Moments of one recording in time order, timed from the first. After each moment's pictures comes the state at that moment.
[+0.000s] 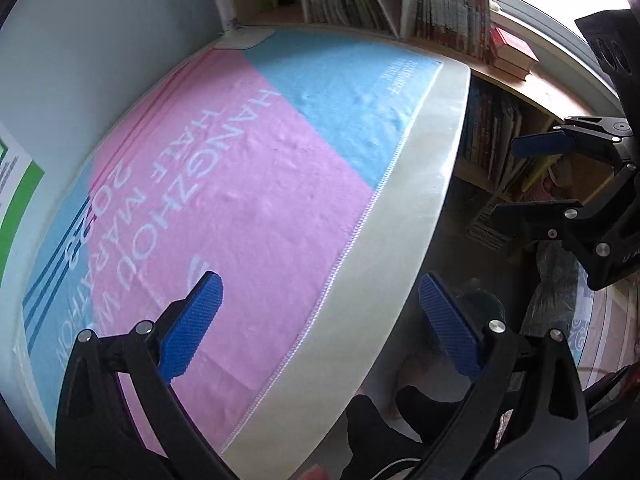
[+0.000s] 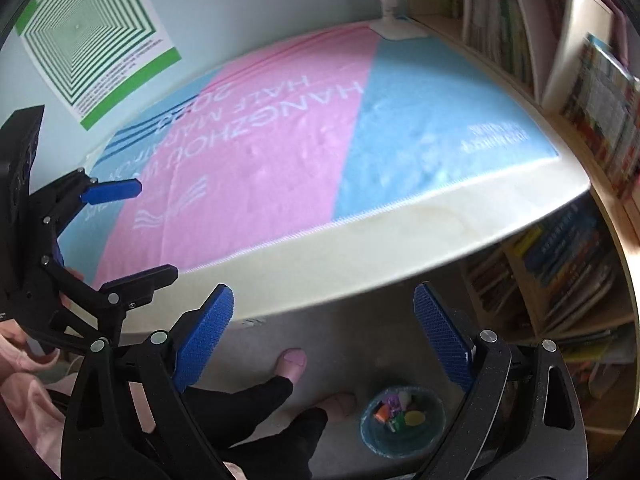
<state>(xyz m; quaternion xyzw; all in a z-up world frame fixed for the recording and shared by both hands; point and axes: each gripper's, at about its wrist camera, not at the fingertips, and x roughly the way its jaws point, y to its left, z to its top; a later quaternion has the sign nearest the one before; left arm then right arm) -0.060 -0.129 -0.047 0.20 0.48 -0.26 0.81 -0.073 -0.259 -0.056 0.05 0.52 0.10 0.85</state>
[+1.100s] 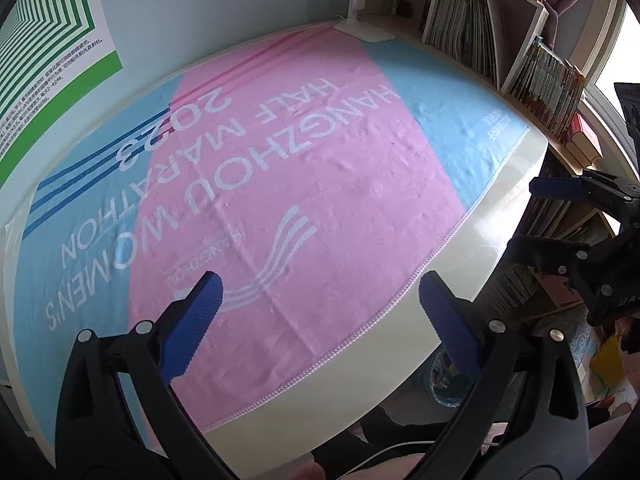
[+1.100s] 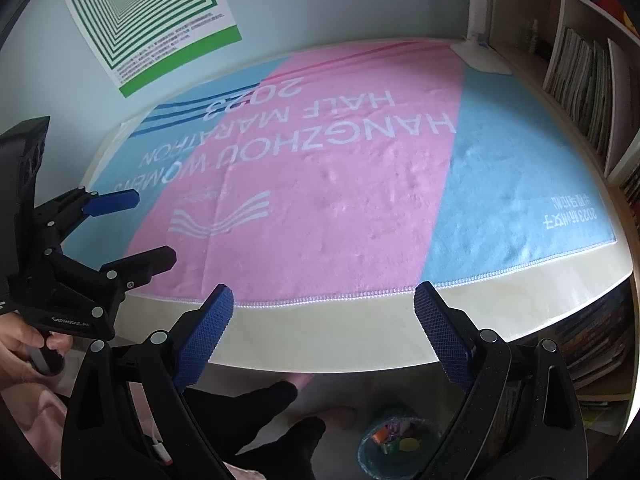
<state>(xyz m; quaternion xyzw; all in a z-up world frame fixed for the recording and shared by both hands) -0.040 -0.039 -0.042 0.07 0.50 -0.14 0.85 -0.026 -0.189 -0.050 0.00 0.52 0.18 0.84</state>
